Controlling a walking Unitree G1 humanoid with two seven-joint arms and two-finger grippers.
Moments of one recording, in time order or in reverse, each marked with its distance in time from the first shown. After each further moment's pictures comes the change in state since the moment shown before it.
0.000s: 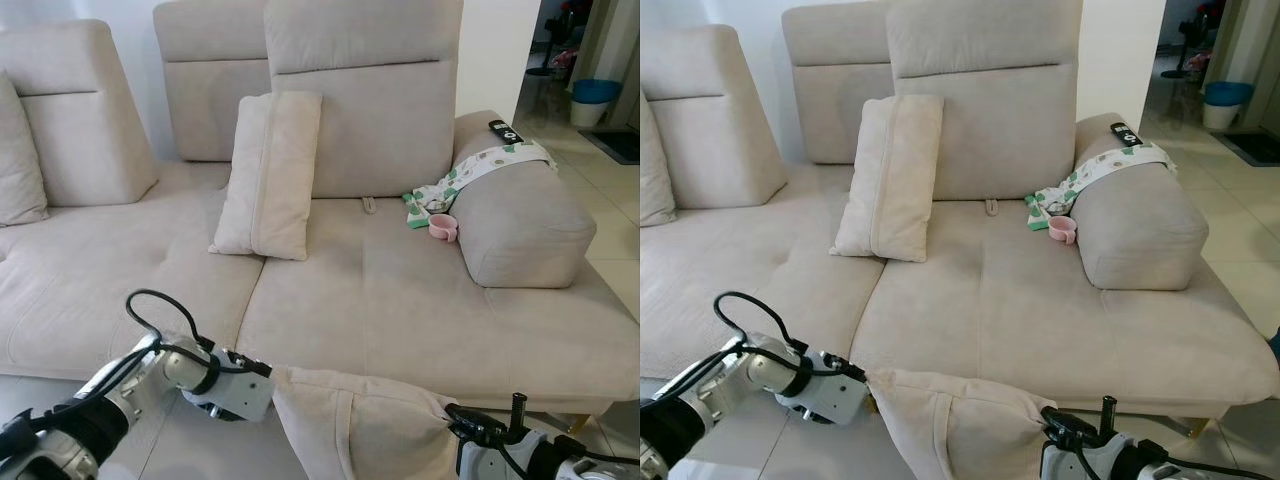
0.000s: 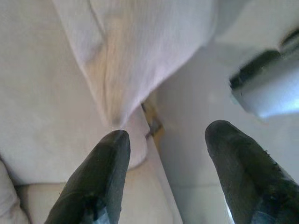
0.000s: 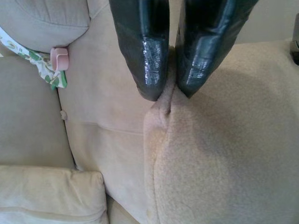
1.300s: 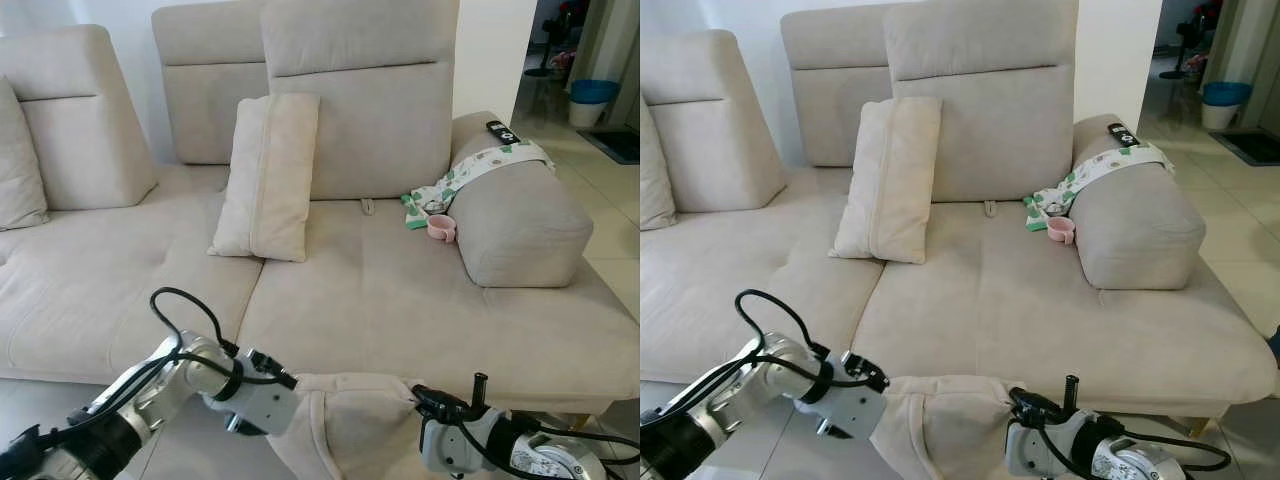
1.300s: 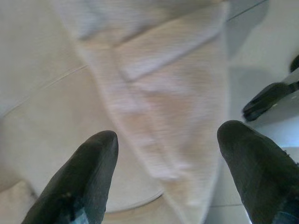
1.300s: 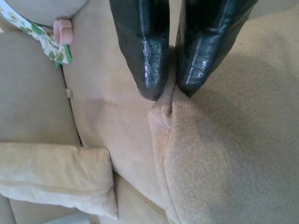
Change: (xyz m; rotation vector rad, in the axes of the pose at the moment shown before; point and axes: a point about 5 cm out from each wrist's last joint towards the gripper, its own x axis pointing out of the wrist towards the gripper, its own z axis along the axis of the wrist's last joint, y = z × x) left arm 0.005 0.016 0.046 0.066 -0.068 0.052; right arm 0.037 -0.008 0.024 -0.016 -0.078 -0.011
